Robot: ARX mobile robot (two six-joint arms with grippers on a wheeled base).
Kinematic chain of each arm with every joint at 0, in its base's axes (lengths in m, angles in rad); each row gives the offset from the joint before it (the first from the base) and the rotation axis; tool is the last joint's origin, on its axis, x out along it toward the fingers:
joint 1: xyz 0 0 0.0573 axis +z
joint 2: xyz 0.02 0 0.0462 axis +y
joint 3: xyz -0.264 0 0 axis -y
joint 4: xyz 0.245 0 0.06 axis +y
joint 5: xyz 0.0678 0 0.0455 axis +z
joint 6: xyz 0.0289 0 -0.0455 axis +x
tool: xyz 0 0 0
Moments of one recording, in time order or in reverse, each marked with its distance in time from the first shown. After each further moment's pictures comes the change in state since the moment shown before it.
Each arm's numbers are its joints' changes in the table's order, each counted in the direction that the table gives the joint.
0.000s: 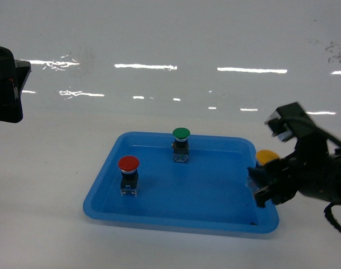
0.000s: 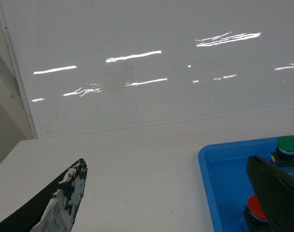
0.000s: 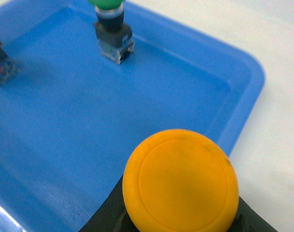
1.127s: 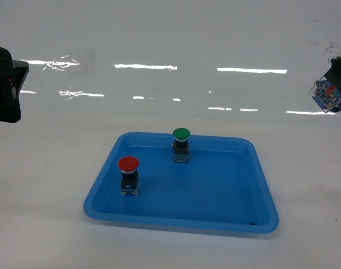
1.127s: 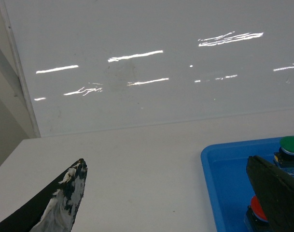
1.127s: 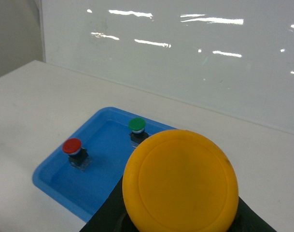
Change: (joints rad) left arm 0.000 0.000 0.000 0.000 0.001 0.000; right arm -0.078 -0.750 -0.237 0.201 0.080 0.208
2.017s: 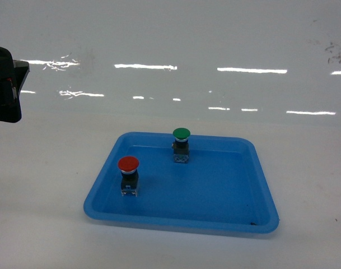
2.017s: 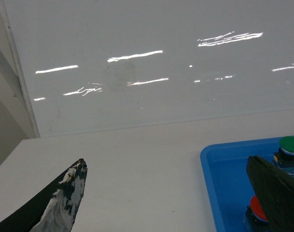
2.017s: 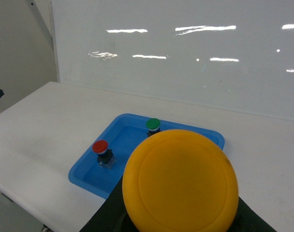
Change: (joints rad) left arm 0.000 0.000 0.000 0.000 0.000 0.000; right arm 0.019 -0.437 -0.153 0.217 -0.051 0.120
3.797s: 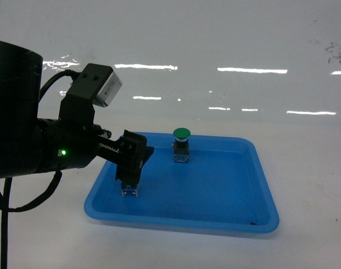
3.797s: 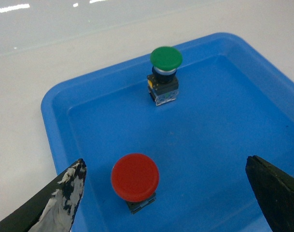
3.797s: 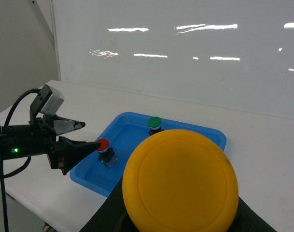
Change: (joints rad) left arm -0.110 0.610 0.361 0.150 -0.413 -0.058; right arm 0.002 0.001 -0.003 0.000 0.000 0.000
